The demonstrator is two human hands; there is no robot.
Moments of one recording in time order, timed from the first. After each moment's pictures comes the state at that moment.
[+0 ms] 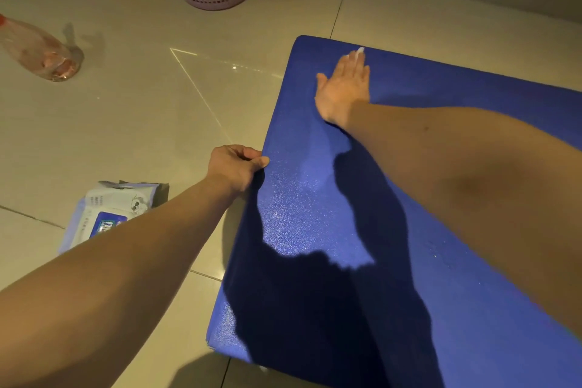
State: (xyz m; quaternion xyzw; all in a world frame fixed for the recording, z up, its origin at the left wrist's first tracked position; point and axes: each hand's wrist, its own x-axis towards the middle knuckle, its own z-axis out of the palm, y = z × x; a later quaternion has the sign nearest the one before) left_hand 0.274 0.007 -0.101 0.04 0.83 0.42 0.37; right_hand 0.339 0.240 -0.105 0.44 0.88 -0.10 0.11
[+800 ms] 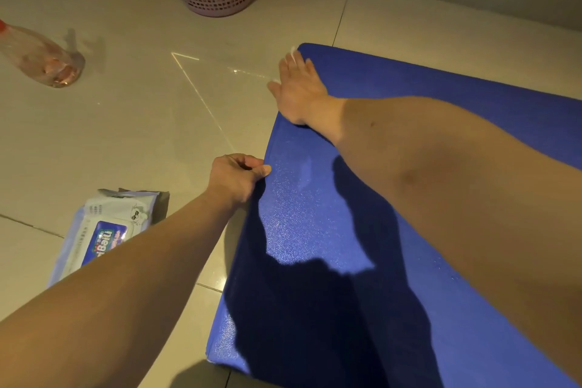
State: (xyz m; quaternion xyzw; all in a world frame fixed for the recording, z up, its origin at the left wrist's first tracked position) left_hand 0.274 0.008 -0.102 0.04 0.82 0.43 0.37; right_hand 0.274 0.218 -0.100 0.27 0.95 -0.13 0.12
